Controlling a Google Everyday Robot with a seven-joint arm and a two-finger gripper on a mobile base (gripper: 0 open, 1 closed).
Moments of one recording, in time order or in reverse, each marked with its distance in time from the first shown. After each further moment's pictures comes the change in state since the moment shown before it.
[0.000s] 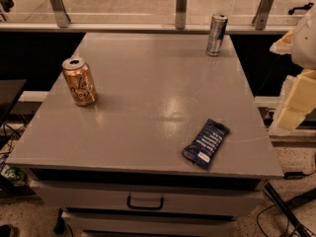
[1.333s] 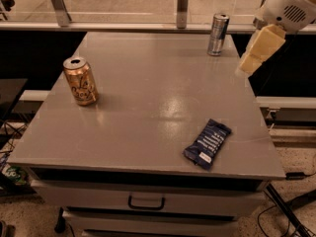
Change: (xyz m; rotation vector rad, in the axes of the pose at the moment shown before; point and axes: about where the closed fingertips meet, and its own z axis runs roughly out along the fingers) arm -0.038 -0.118 0.024 0.091 -0.146 0.136
